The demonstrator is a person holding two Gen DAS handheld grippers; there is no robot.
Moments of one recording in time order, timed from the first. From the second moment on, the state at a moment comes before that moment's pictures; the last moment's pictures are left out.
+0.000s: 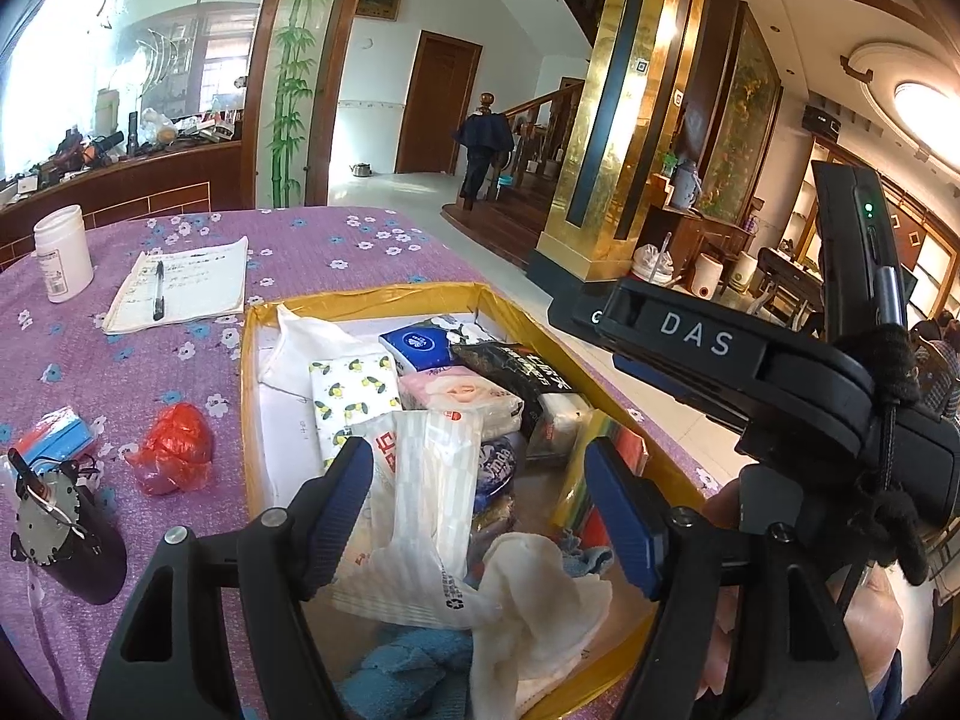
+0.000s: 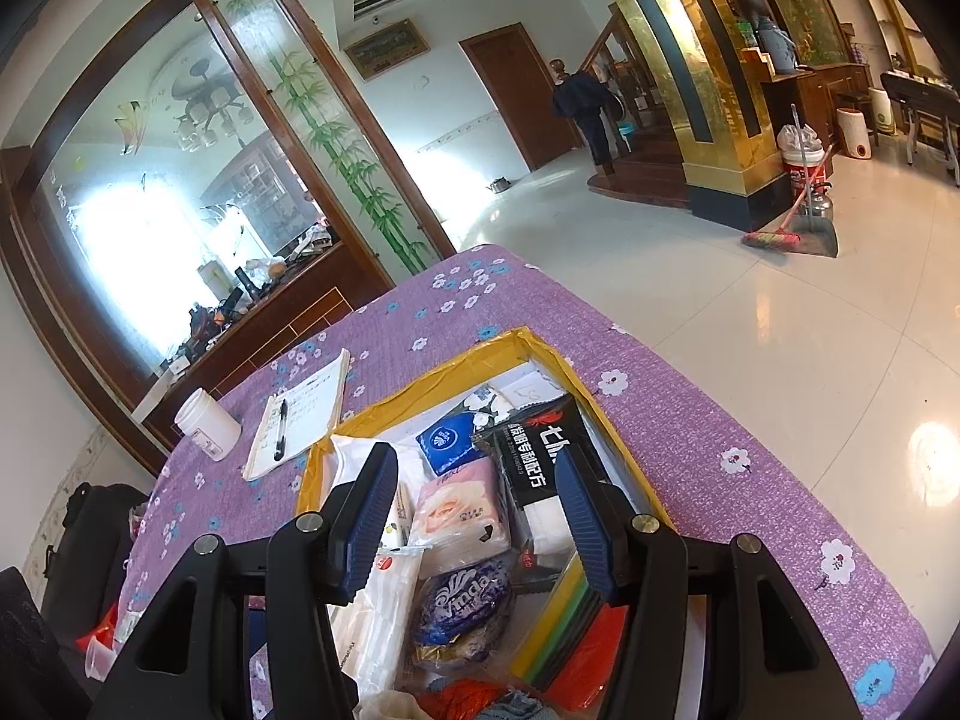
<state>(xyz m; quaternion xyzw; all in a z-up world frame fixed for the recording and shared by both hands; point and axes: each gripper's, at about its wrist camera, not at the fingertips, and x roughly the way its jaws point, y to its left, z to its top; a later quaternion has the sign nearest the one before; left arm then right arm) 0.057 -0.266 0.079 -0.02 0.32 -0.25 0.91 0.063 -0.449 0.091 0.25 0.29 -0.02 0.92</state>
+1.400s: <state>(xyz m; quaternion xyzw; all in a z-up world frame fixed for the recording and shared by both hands) 0.035 -0.244 0.116 -0.02 0.28 -0.21 0.94 0.062 -0.428 0.103 0.22 0.26 0.03 0.94</state>
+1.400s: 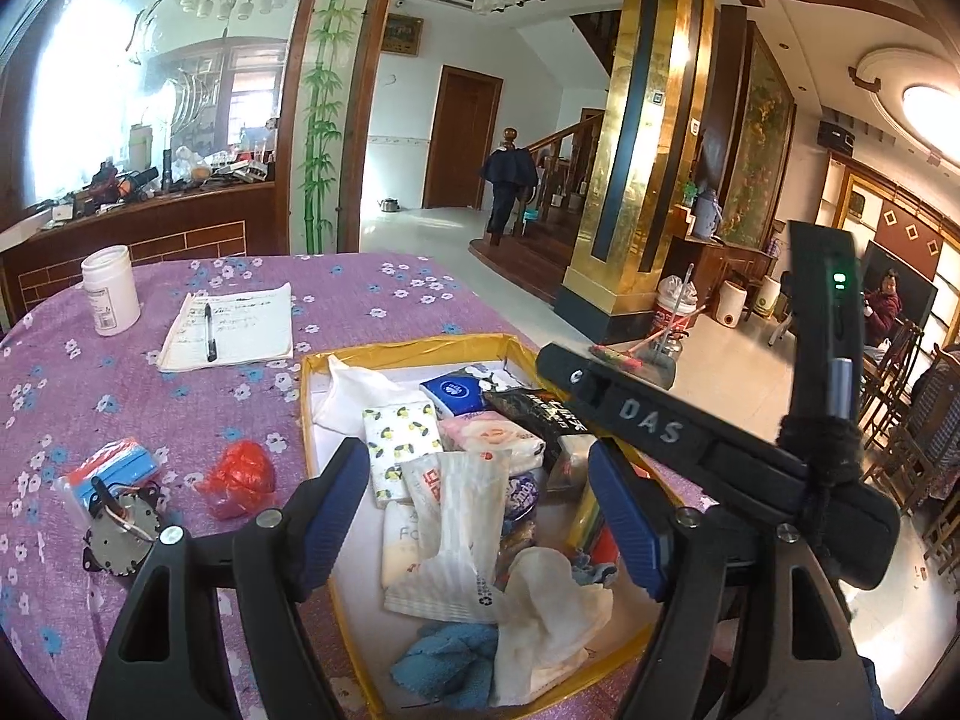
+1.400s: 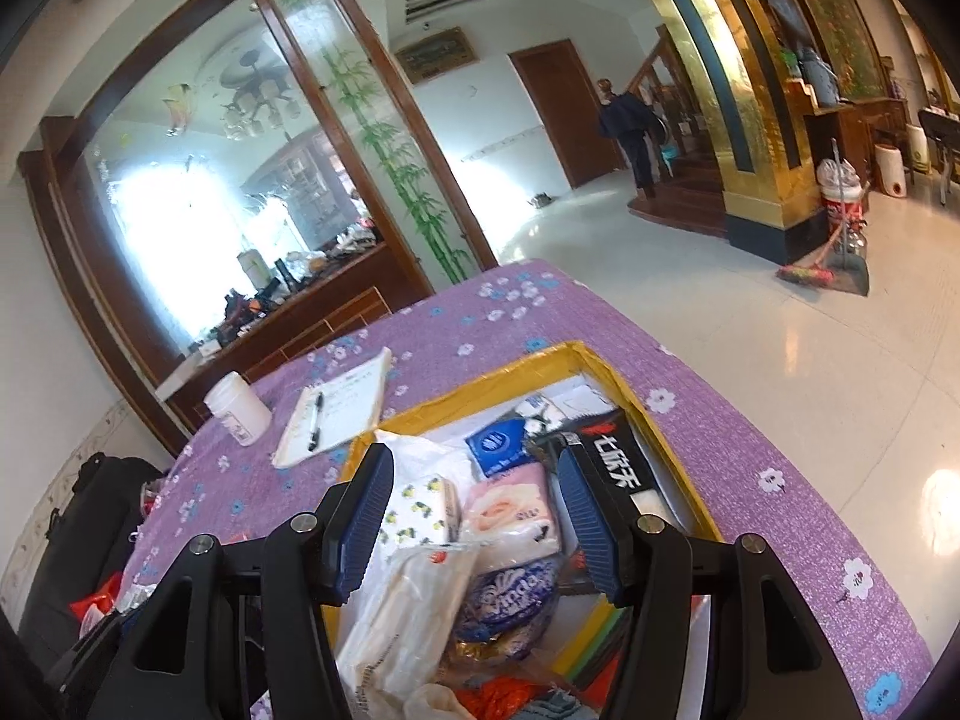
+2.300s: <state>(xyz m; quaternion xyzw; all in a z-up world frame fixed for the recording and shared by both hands) -0.030 -0.152 0.153 -0.04 0.24 -0.14 0.96 0.056 -0.369 0.098 0.15 0.27 0.14 0.94</state>
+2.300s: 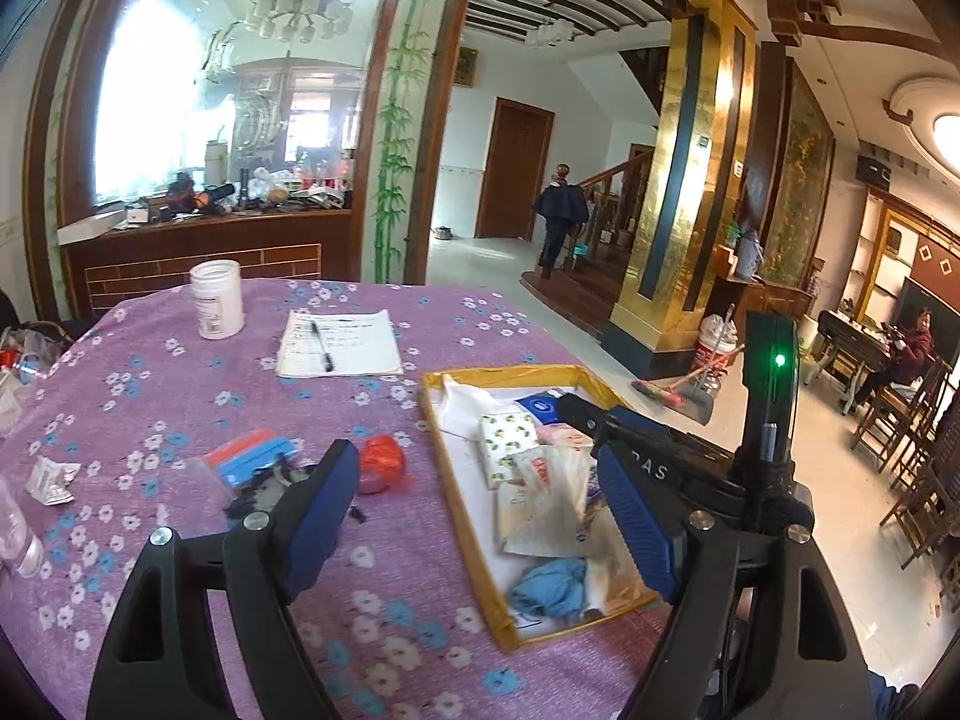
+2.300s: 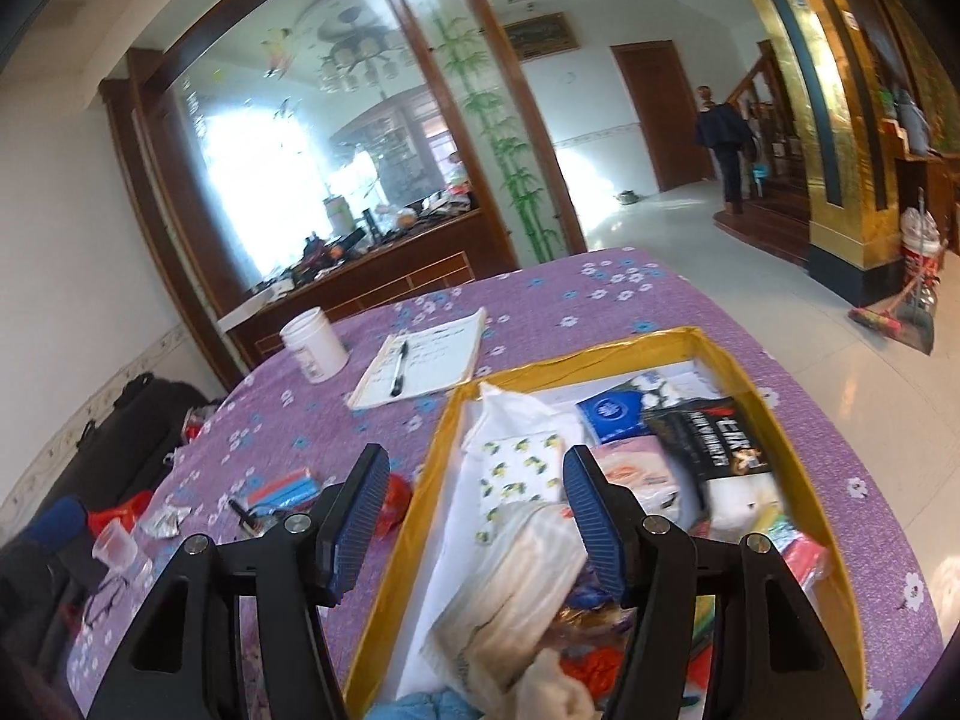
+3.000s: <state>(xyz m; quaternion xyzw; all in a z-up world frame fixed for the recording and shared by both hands) -0.060 0.025 0.130 -0.14 0.29 0.04 0.95 0.037 -0.316 0.096 0.09 0.25 0.22 0.94</state>
